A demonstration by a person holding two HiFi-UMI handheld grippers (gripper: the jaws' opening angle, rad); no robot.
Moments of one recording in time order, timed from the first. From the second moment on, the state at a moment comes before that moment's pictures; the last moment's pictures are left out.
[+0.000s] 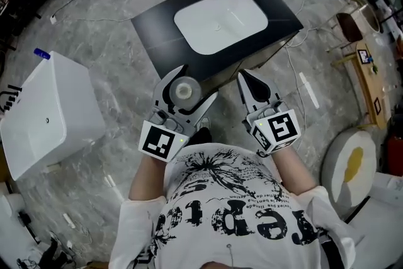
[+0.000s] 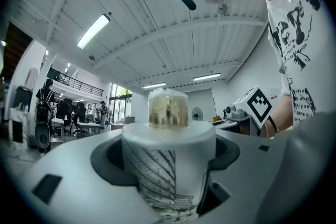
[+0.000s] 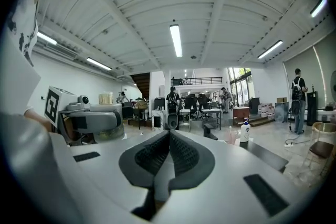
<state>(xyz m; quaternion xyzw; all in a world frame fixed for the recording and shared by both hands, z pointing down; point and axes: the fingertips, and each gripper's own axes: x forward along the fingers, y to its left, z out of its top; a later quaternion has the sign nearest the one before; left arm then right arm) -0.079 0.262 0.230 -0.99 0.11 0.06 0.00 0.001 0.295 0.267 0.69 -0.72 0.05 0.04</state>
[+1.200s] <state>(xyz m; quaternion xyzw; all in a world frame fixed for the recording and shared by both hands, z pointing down) 0.018 -0.113 0.320 -0.95 0.32 0.00 -0.03 0.104 -0.095 0.340 0.53 -0.83 0.13 0.09</state>
